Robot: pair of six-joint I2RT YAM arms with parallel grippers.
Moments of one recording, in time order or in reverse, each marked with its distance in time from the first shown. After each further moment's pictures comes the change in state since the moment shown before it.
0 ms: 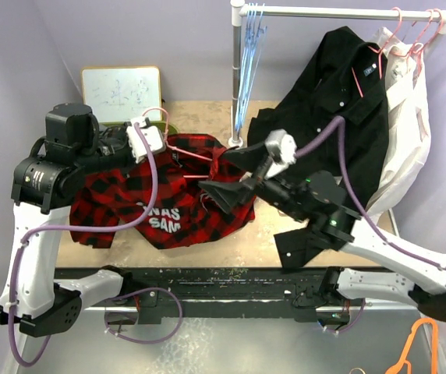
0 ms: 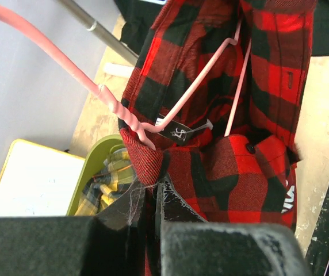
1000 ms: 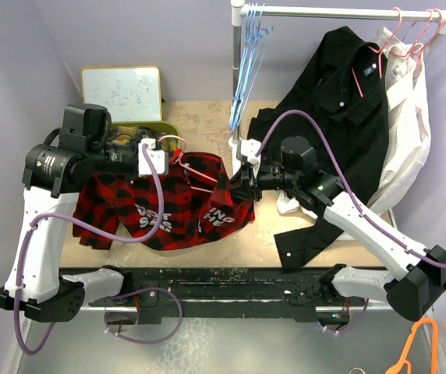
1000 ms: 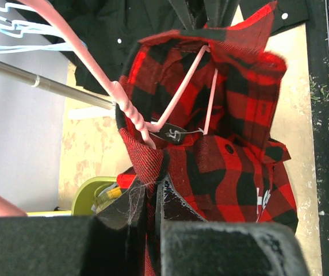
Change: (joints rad) left arm 0.000 0.065 0.014 -0.179 0.243 0.362; right arm -0.420 0.122 -0.029 -0.459 -0.809 -0.503
